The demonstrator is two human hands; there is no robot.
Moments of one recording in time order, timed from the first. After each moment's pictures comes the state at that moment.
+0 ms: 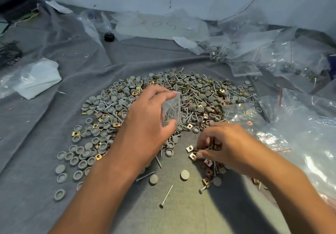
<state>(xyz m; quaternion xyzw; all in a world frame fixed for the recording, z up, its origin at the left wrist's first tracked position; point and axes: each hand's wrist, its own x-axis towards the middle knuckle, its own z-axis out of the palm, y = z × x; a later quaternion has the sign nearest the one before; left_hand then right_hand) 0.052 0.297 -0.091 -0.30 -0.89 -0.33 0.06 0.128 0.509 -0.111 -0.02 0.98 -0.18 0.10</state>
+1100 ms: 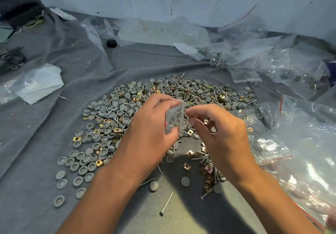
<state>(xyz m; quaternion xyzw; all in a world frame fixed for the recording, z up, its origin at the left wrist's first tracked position) 0.053 0.301 -0.095 -0.32 -0.88 -0.35 0.07 0.112 0.471 -0.114 -0.07 0.89 -0.32 -0.31</state>
